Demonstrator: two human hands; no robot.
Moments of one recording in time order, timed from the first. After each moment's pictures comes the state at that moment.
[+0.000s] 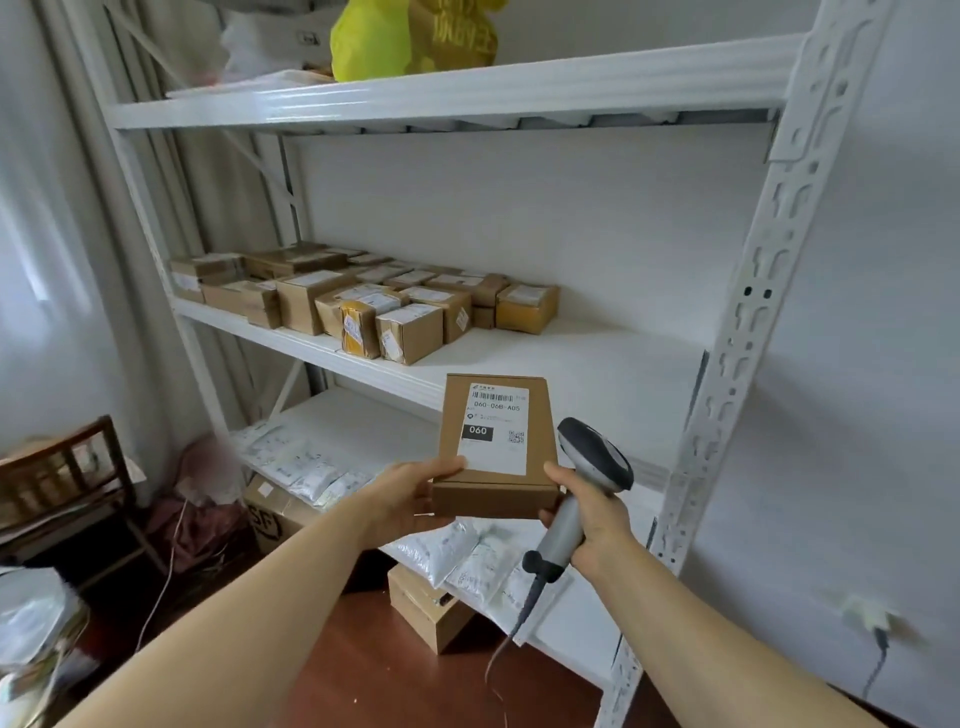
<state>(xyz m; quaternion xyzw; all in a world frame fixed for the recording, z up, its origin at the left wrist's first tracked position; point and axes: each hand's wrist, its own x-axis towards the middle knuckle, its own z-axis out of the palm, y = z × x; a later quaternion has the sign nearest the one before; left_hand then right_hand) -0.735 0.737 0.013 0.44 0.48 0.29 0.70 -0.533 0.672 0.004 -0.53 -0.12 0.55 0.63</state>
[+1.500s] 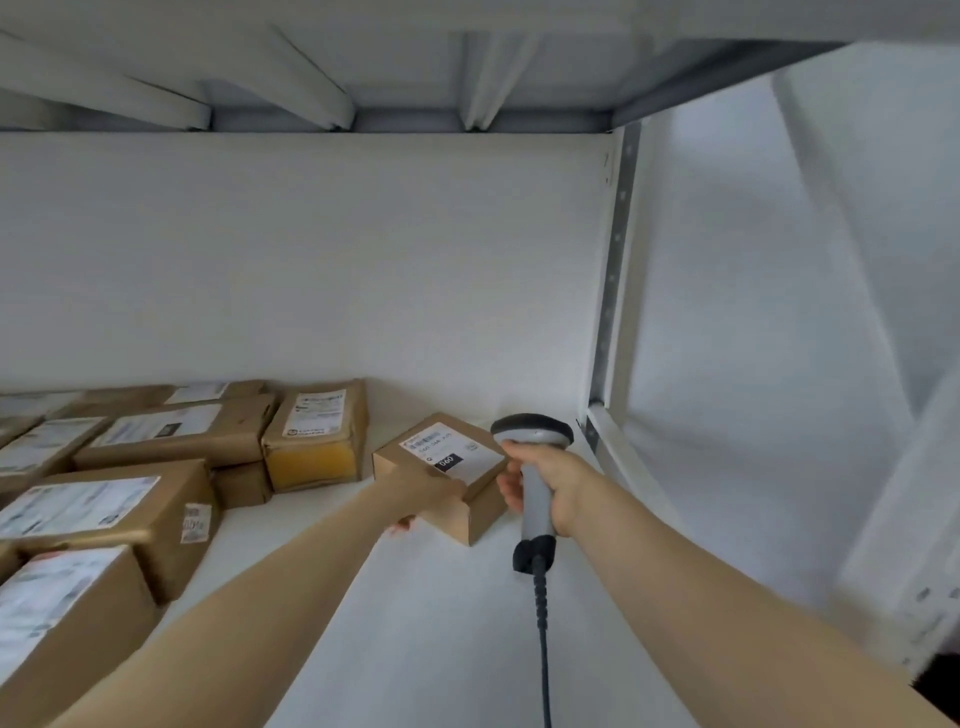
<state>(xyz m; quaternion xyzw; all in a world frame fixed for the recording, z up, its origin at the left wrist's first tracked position) -0.440 1.141 0.053 0.79 0.47 -0.01 0.39 -0.328 1.012 0.066 -0.60 -0.03 0.46 0.65</state>
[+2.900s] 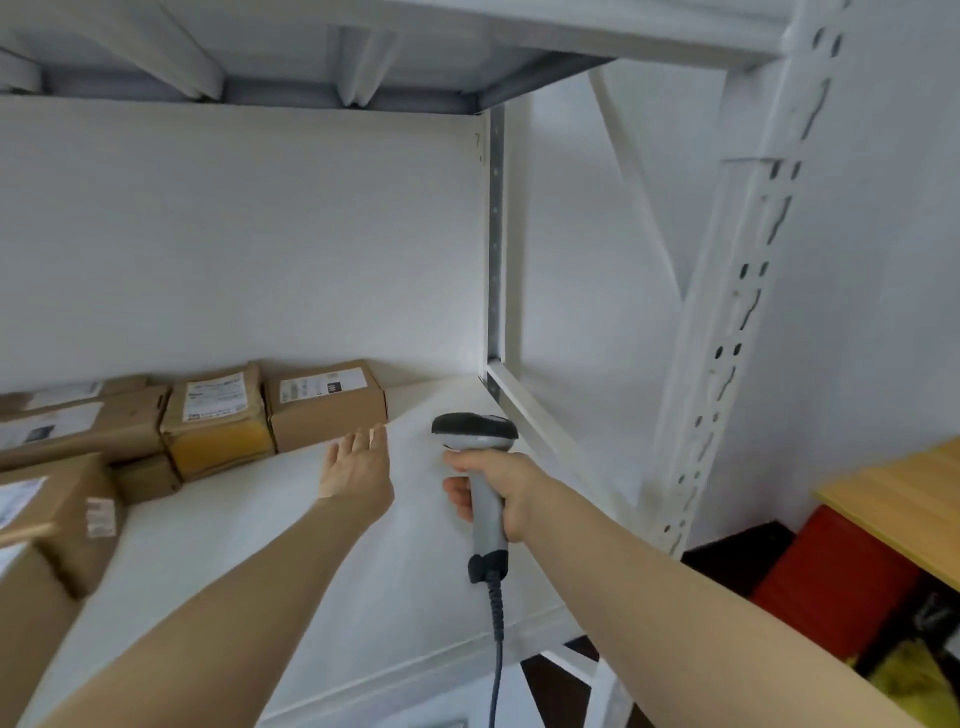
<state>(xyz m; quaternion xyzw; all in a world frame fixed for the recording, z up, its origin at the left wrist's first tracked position) -0.449 1.103 0.001 0.95 0.29 0.07 -0.01 -0.408 0.924 0.054 -0.63 -0.03 0.38 0.67</state>
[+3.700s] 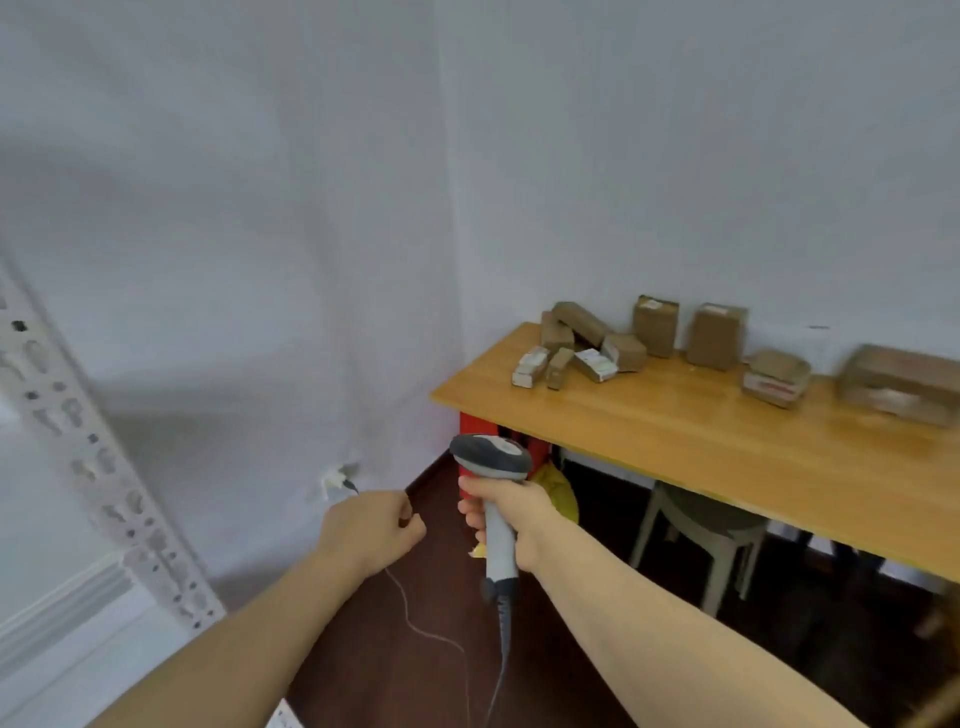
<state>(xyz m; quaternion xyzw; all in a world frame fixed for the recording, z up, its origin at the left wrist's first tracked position) -0.434 0.571 -0.022 1.00 -0.09 0.00 0.03 -0.457 0.397 -0.013 -0.57 0.19 0.14 0.79</state>
